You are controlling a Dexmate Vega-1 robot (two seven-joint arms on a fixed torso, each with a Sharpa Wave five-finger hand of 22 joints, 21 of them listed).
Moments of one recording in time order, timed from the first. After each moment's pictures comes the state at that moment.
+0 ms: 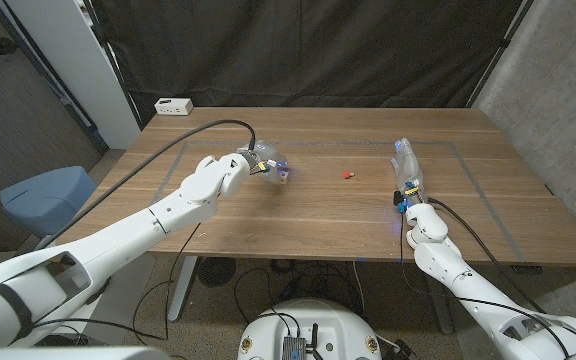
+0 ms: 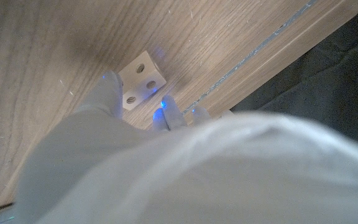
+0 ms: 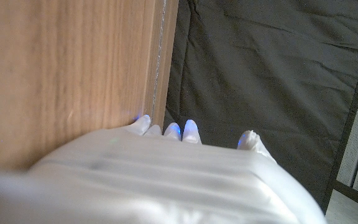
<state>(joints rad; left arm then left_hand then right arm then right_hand) 0.58 0.73 0.84 -1.77 0.98 0.32 -0.36 0.79 -0.11 0.45 -0.15 0.17 0.30 -0.10 0.21 0.19 0.38 -0.16 0.32 0.32 0.12 -0.03 0.22 0.18 -0.08 0.21 0.21 0.17 -0.88 -0.35 -0.34 -1.12 0.63 0.50 -0.11 0.18 0.11 0.23 -0.04 0.19 0.13 -0.11 0.19 0.18 0.00 -0.08 0.18 0.18 -0.14 -0.03 0.19 0.19 -0.04 -0.04 0.19 0.17</state>
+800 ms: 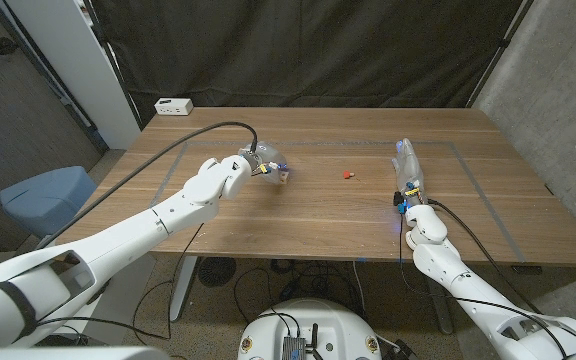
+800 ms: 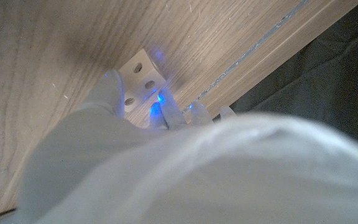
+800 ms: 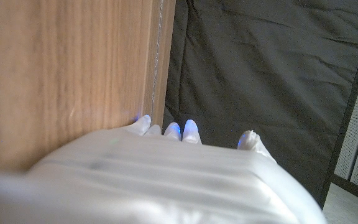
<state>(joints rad) 0.57 0.72 0.87 -1.74 1.00 0.30 -0.32 0.82 -0.10 0.43 -0.16 0.17 0.39 -0.13 0.23 0.19 0.47 -0.19 0.36 0.35 0.19 -0.04 0.22 0.18 -0.02 0.20 0.21 0.17 -0.88 -0.34 -0.34 -1.10 0.63 0.52 -0.11 0.18 0.11 0.23 -0.04 0.19 0.13 -0.11 0.19 0.18 0.01 -0.09 0.18 0.18 -0.14 -0.02 0.19 0.19 -0.04 -0.04 0.19 0.17</state>
